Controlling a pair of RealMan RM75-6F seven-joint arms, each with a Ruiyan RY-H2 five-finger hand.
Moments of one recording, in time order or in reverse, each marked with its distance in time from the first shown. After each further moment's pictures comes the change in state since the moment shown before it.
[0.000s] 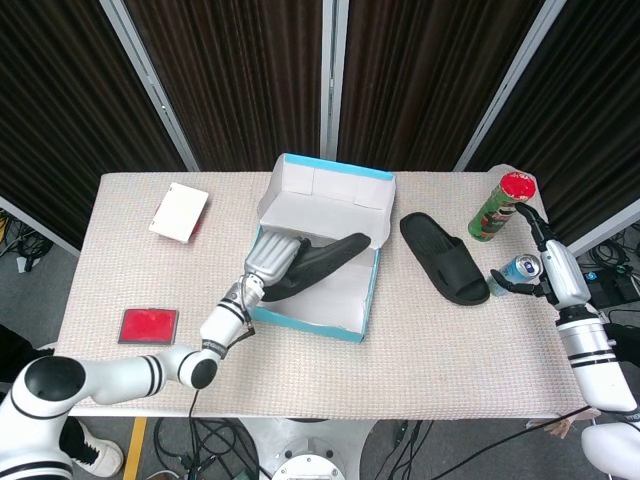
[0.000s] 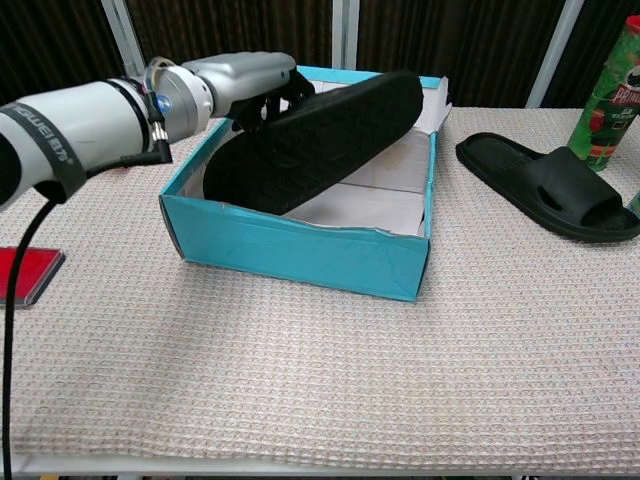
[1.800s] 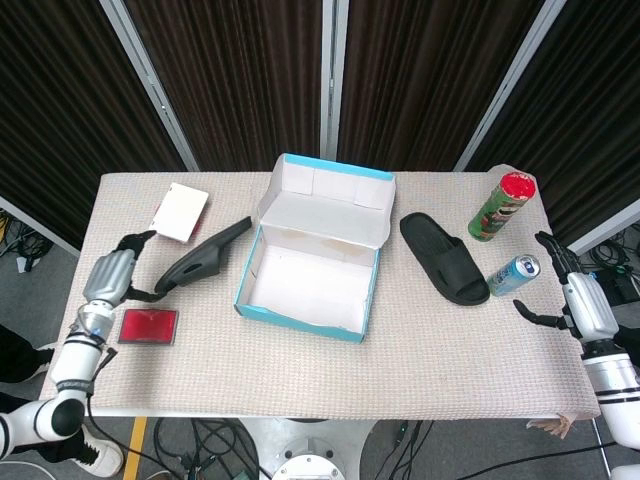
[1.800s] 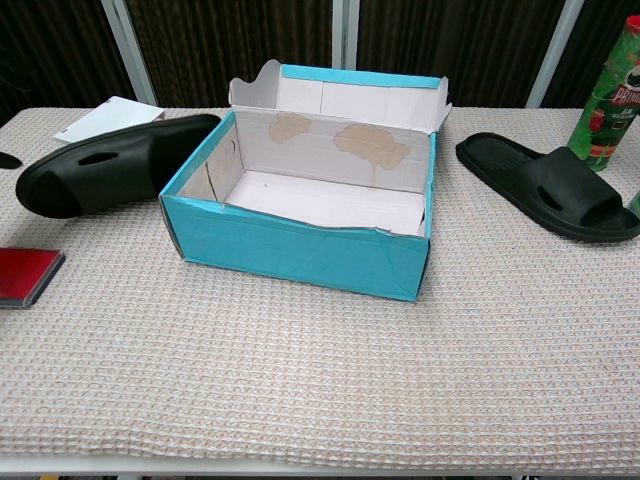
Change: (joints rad) left arm 0.487 0.490 0.084 -0.355 -0.010 0.160 -0.257; right arm -0.119 0.033 -0.118 0.047 -0.145 0.150 -0.028
